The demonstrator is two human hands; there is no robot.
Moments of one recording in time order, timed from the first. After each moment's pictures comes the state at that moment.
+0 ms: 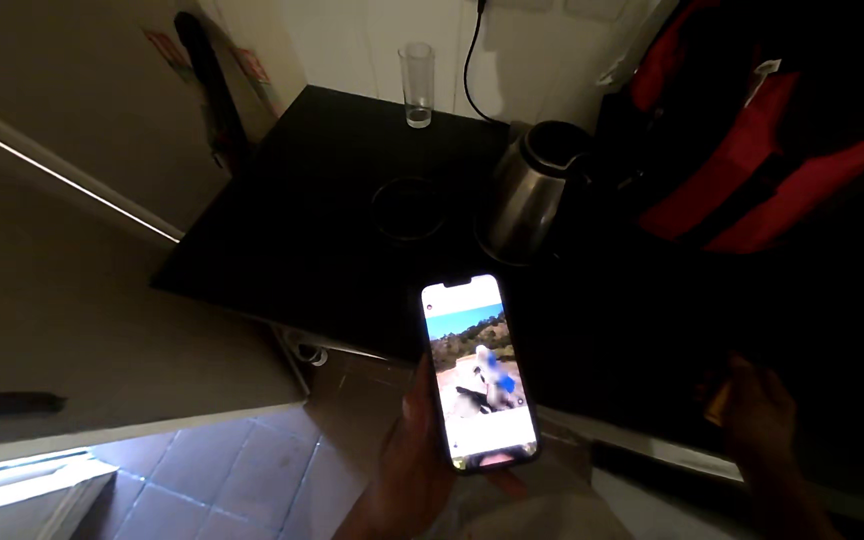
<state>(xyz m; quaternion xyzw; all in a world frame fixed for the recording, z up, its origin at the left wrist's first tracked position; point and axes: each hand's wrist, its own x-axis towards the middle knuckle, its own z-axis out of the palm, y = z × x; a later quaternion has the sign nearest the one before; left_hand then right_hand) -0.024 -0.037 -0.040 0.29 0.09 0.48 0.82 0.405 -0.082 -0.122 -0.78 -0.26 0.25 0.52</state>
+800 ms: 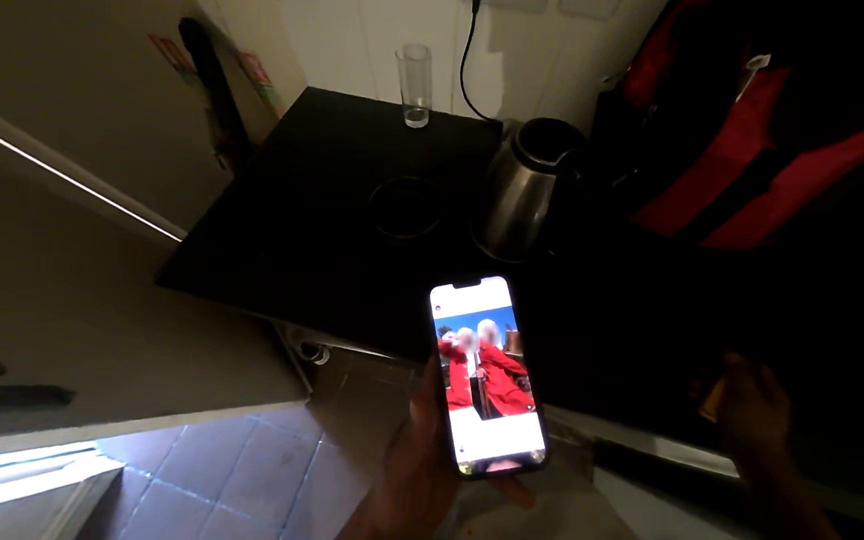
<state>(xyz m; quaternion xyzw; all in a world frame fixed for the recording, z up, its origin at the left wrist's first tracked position) -0.013 -0.048 -0.035 0.29 0.08 0.46 0.83 0.405 -0.083 -0.120 -0.78 -0.25 0.26 0.52</state>
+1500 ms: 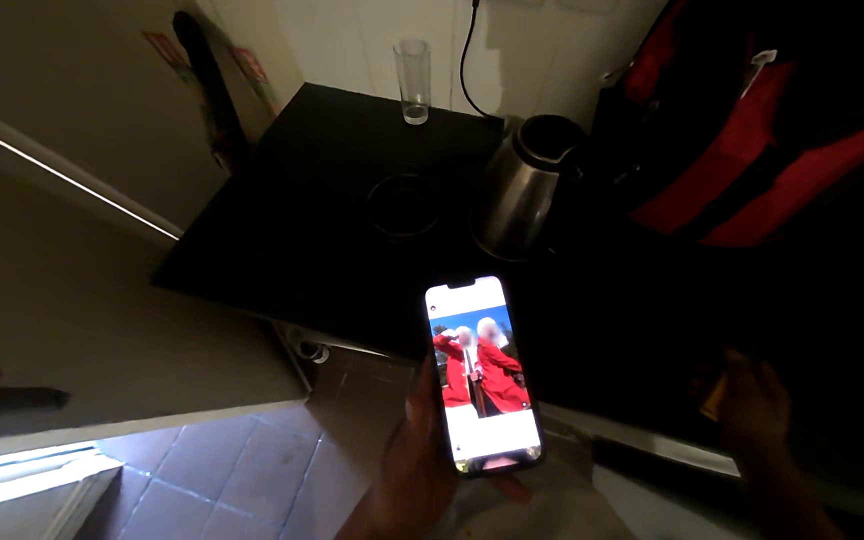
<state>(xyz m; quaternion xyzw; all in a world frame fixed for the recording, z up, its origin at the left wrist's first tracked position) -0.016 -0.046 -0.040 0.28 0.08 0.47 0.83 0.406 -0.081 -0.120 -0.78 -0.26 0.25 0.51</state>
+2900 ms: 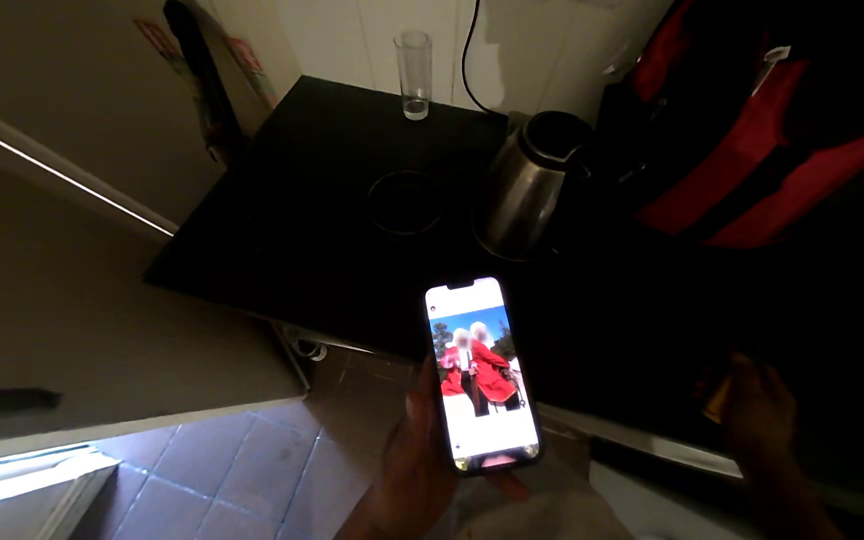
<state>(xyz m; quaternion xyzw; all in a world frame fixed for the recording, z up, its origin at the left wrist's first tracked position) -0.018 -0.041 -0.045 0.27 0.09 0.47 0.84 0.407 -0.081 -0.124 -0.78 -0.25 0.24 0.51</state>
